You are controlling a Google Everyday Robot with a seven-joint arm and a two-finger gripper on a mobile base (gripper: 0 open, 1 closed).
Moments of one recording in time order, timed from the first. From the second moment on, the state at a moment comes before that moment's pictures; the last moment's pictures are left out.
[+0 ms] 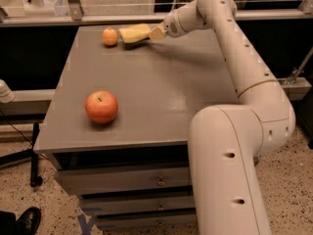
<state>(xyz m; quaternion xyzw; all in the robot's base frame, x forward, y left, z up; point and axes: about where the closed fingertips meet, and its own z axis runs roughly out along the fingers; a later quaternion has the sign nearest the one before) 0.871 -0.012 0.861 -0.43 0.76 0.21 0.44</state>
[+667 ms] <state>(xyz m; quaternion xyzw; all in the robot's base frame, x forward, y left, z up) 0.869 -0.005 0.855 -0.44 0.76 0.22 0.43</state>
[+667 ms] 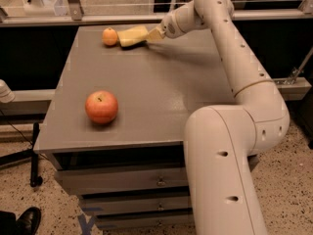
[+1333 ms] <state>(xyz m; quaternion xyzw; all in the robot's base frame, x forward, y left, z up) 0.867 -0.003 0.860 -0.44 0.76 0.22 0.43</state>
